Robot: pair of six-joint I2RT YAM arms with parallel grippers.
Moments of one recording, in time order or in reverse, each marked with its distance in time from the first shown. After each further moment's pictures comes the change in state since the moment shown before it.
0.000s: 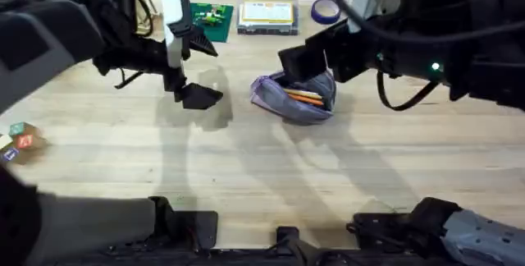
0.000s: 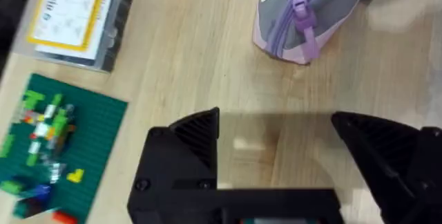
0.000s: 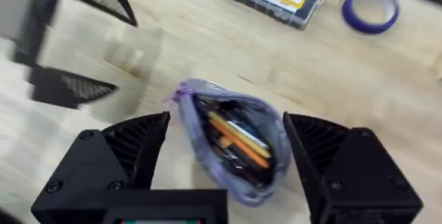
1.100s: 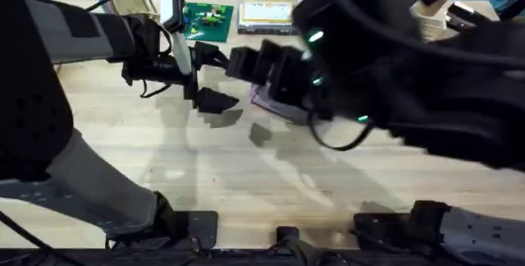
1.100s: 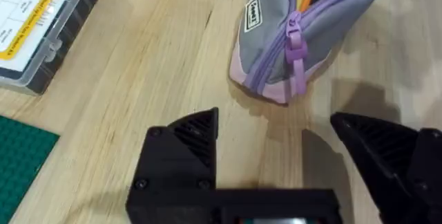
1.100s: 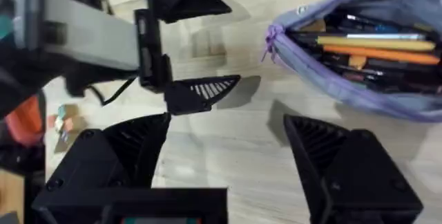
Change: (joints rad) left arm 0.000 0.285 0.000 0.053 0.280 -0.038; right arm 0.292 0.106 0.000 0.002 0.080 0.972
